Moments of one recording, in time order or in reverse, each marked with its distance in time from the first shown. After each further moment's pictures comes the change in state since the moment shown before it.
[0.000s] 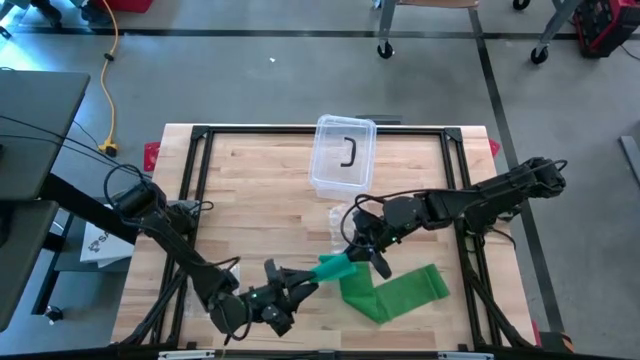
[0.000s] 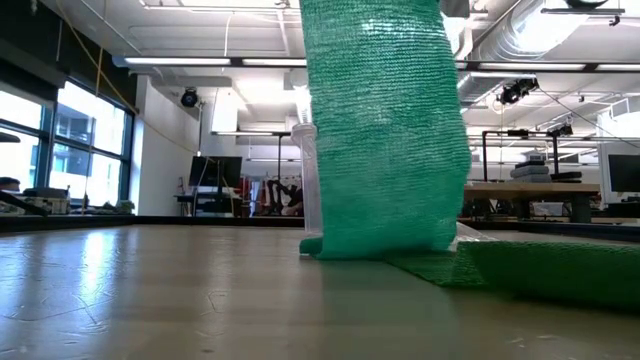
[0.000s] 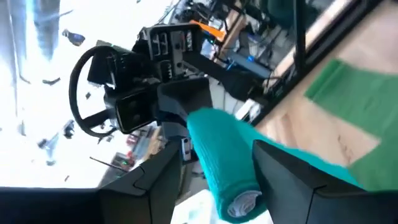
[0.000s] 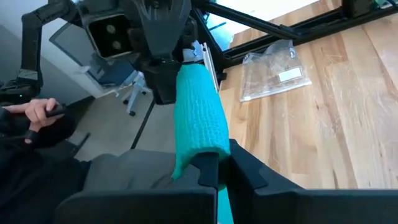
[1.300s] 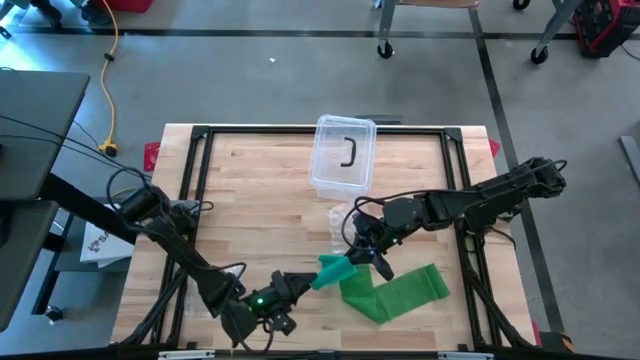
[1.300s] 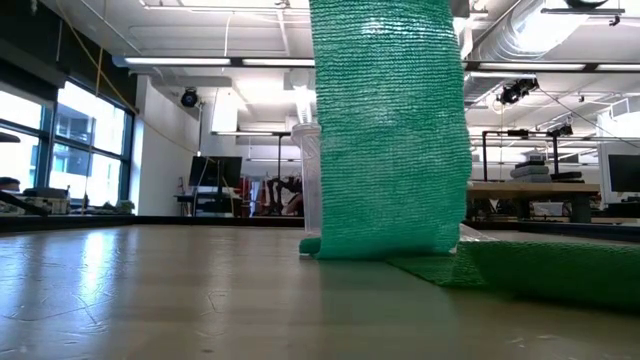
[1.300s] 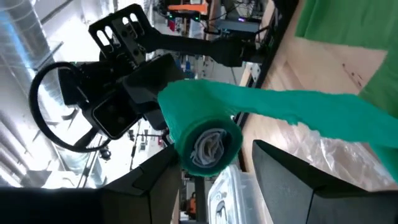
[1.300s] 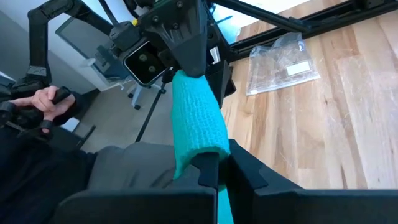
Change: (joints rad) left arm 0.002 0.045 0.003 -0.108 -0.054 0.209; right arm -0.004 0.000 0.000 -0.007 -0.025 -0.004
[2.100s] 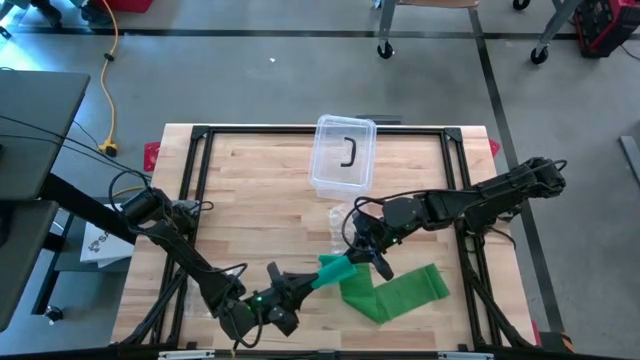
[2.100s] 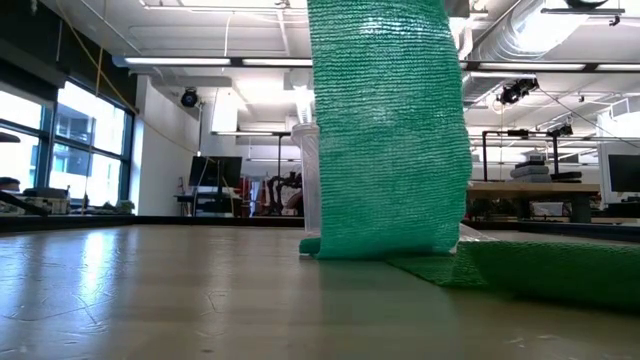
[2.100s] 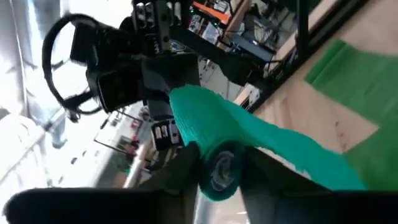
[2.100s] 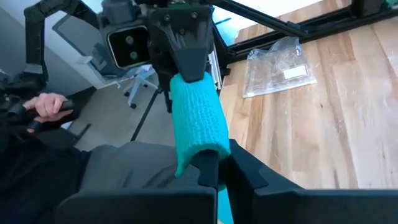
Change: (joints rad) left arm -0.002 0.023 0.000 0.128 -0.014 -0.299; right arm 0.000 0.000 0.000 0.000 0.007 -0.041
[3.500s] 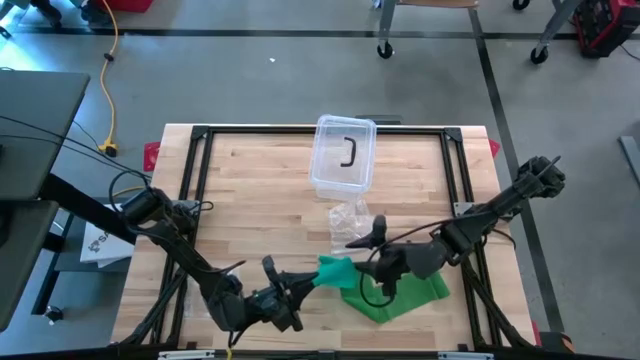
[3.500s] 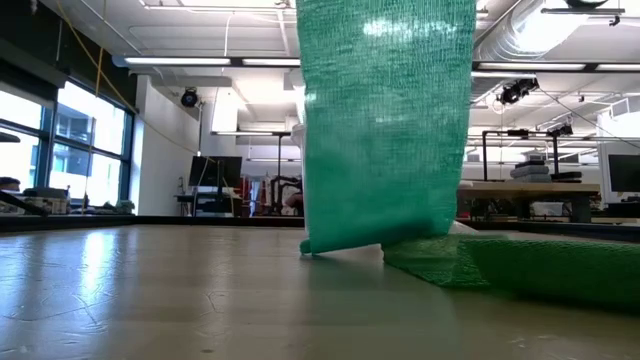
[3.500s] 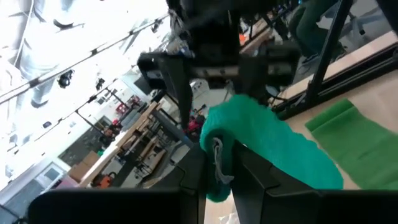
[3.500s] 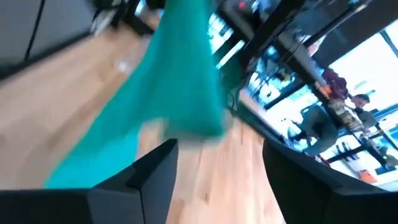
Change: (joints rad) left arm -0.007 -0.002 -0.001 0.237 -0.001 -0.084; right arm 0.309 -0.001 0.002 -0.073 0.816 -0.928
